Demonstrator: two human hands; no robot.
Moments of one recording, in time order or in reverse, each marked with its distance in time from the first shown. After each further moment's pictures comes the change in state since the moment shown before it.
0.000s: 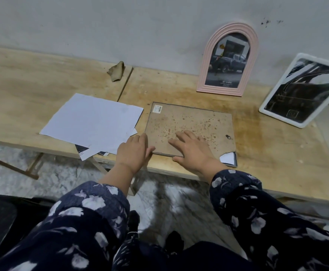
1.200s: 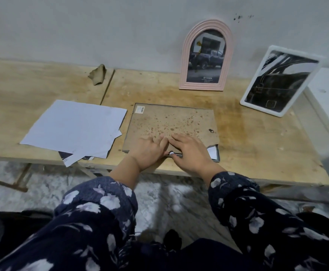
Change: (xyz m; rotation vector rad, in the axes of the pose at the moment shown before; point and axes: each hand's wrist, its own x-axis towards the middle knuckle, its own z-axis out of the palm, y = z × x) left_hand 0.018 0.058 -0.003 0.313 0.217 0.677; right_hand -0.031 0.023 0.008 0.174 0.132 0.079
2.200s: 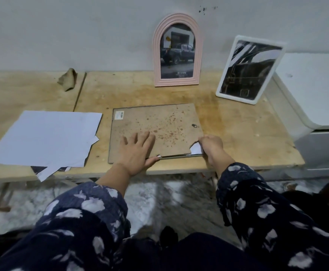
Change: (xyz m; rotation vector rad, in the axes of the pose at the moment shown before) left_hand 0.017 0.027 -0.001 -0.152 -0.293 -0.232; right_hand -0.025 0.091 -0.003 1.125 0.303 1.117
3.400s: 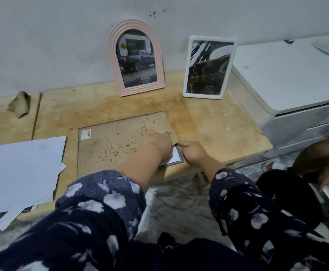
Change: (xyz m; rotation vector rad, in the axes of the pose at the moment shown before) left_hand 0.099 0.116 -0.070 0.108 -0.196 0.176; right_hand -0.005 0.008 -0.034 -0.362 -0.183 -0.224
